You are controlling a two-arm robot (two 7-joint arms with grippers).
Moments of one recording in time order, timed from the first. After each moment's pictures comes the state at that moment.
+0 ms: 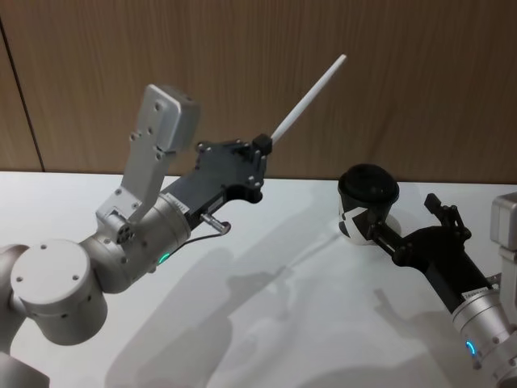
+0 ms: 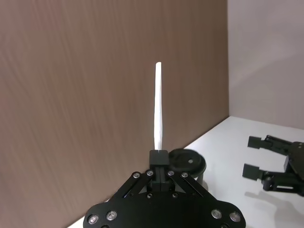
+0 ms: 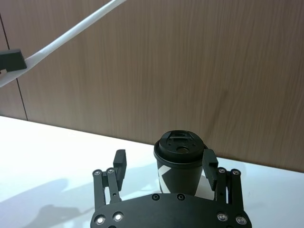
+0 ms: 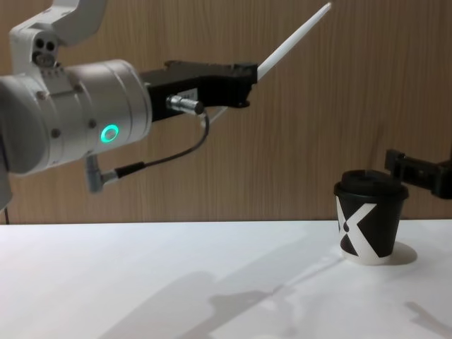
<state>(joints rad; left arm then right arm) -0.31 0.23 0.36 -1.69 -0.25 0.12 -0.34 -0.01 0.34 -0.23 -1.77 0.29 0.03 0.07</state>
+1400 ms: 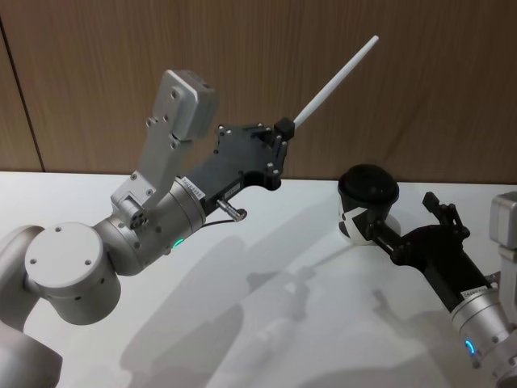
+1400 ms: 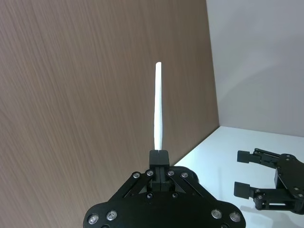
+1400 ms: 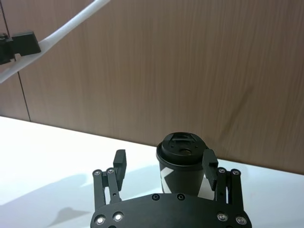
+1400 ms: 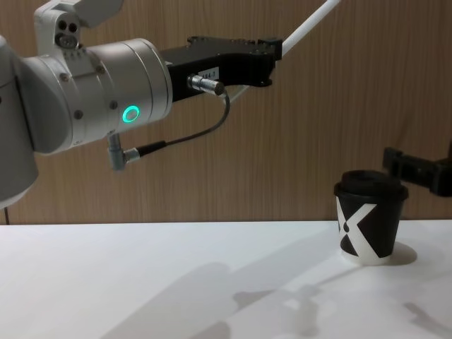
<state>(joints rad) -0.37 0.23 0.40 -1.64 -0.25 0.06 -0.38 -0.01 0.34 -0.23 -1.77 0.29 0.03 0.07</state>
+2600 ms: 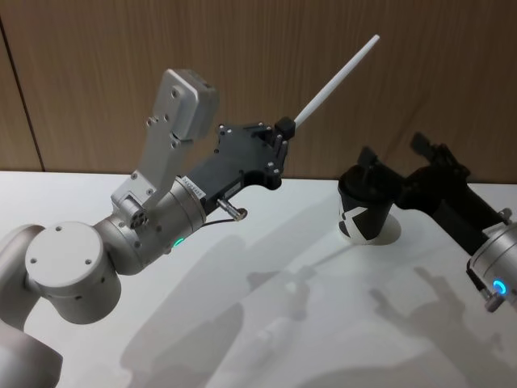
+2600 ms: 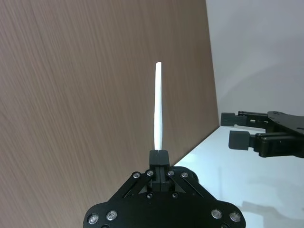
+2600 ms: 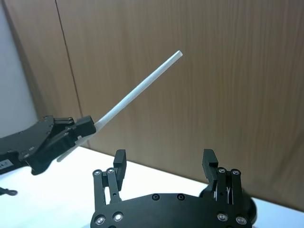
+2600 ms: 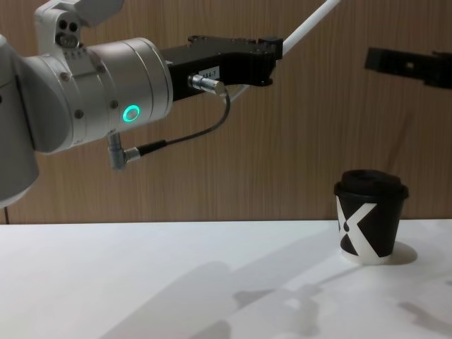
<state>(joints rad) -0.37 0.23 0.40 -1.64 -0.25 0.06 -0.38 0.11 0.37 -0.17 -1.85 0.51 0.21 0.28</state>
